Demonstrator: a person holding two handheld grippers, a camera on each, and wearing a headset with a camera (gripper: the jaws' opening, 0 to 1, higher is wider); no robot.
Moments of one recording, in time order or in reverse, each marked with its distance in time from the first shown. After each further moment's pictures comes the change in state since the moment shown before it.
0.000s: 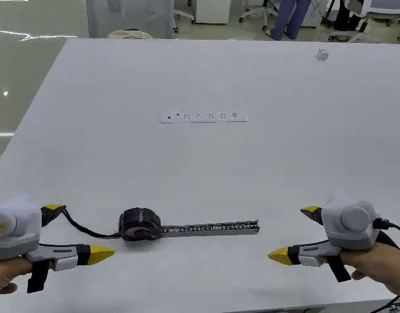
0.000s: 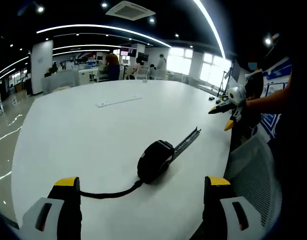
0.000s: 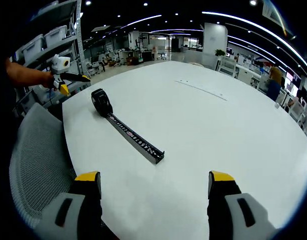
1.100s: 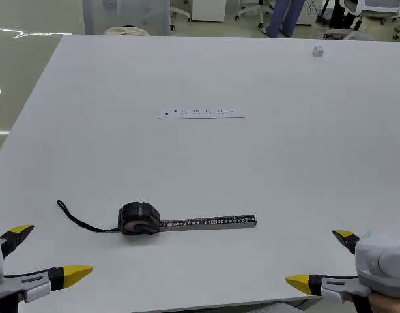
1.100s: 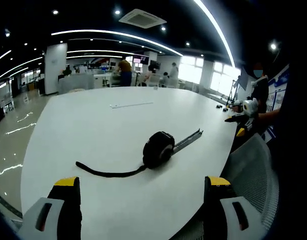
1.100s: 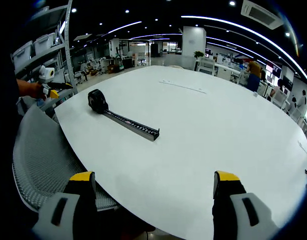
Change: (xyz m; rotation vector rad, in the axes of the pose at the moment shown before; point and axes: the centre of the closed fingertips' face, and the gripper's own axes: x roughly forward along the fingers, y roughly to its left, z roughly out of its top) left arm -0.046 0.006 -0.023 -0.045 -0.072 0.090; right arm -0.050 0.017 -0.042 0.100 -0.051 -0.149
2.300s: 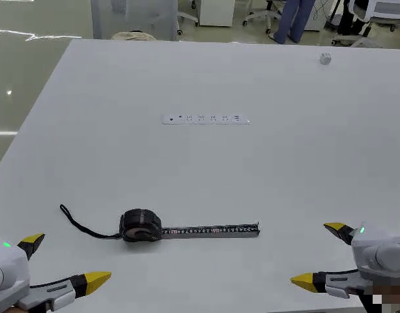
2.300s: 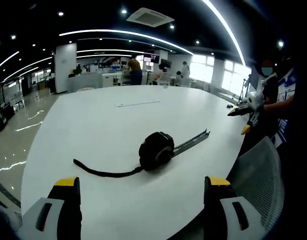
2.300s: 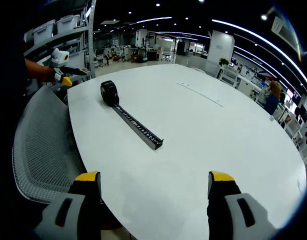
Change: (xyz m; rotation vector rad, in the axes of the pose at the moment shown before) left arm 0.014 -0.023 -0.001 -0.017 0.013 0.116; right arm 0.018 -0.010 0.030 -0.244 0.050 0.120
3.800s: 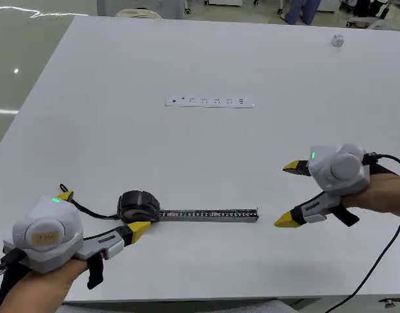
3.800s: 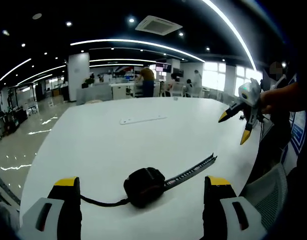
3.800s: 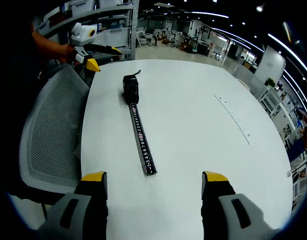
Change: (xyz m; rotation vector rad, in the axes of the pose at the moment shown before) left arm 0.037 -0.039 0.060 -0.022 -0.092 0.136; right arm 0.041 -0.013 0.074 -0.348 0.132 0.292
